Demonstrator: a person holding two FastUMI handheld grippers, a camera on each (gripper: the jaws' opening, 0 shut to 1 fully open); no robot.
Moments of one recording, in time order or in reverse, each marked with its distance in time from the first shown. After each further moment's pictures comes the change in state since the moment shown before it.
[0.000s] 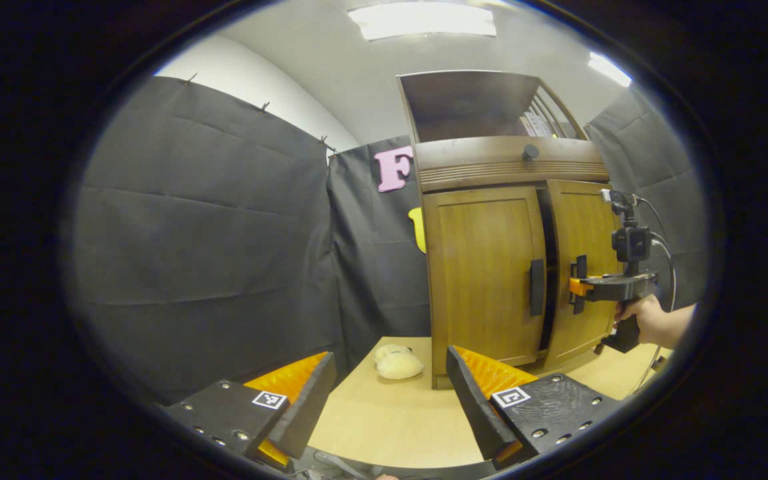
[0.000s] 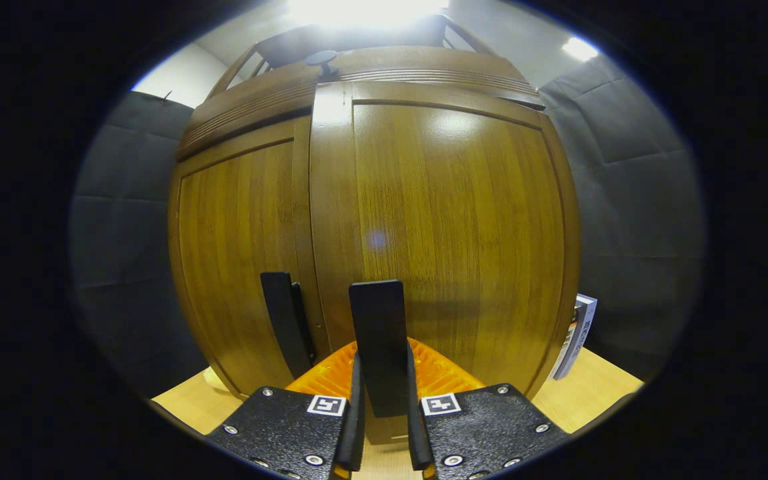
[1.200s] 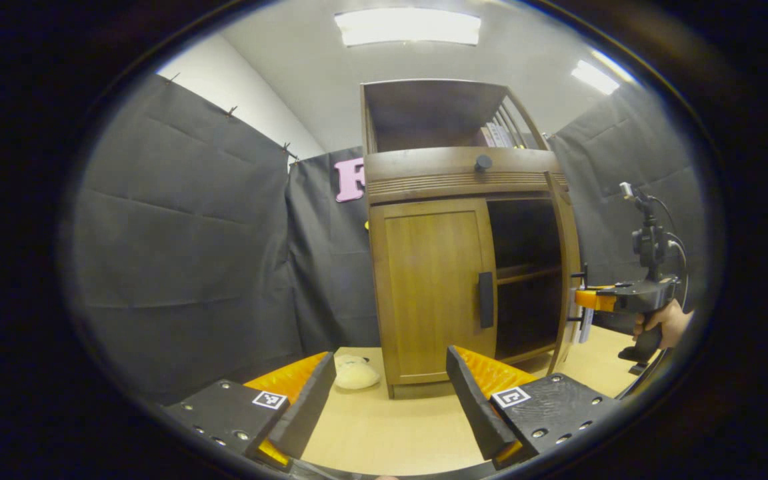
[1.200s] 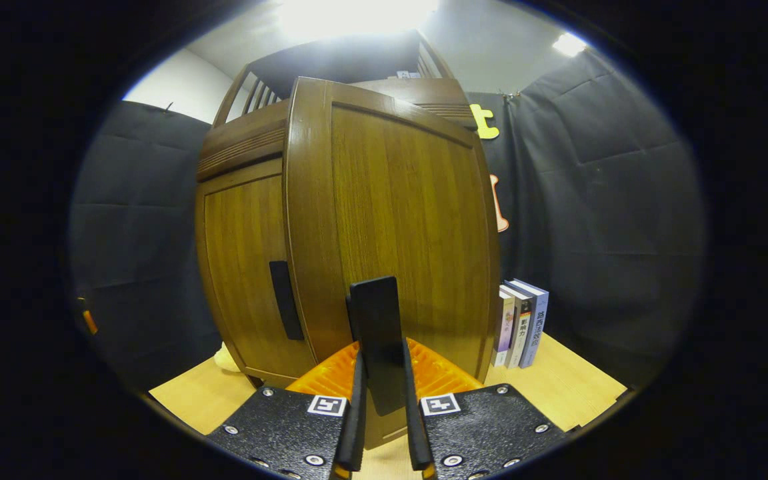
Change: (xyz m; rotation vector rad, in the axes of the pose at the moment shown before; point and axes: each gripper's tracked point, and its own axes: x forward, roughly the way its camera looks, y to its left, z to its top) left arm 0.007 -0.070 0.016 -0.014 -0.055 -0.176; right arm -0.111 -0.066 -0.003 0.012 -0.005 -0.011
